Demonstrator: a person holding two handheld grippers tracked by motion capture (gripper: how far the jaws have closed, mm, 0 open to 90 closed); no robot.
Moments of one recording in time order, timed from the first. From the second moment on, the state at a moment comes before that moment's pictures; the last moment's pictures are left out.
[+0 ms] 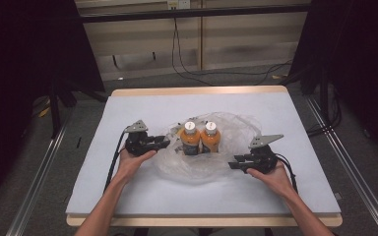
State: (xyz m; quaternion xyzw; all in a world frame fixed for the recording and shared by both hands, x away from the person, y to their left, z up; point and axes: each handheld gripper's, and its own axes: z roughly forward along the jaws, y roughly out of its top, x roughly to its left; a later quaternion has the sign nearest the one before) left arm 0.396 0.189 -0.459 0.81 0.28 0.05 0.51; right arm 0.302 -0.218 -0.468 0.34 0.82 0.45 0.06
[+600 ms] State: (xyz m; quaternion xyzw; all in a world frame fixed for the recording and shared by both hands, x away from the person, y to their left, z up) left arm 0.343 0.181 -0.408 0.82 0.17 0.05 0.54; right arm 0.283 -0.233 -0.409 0.33 0.78 0.52 0.11
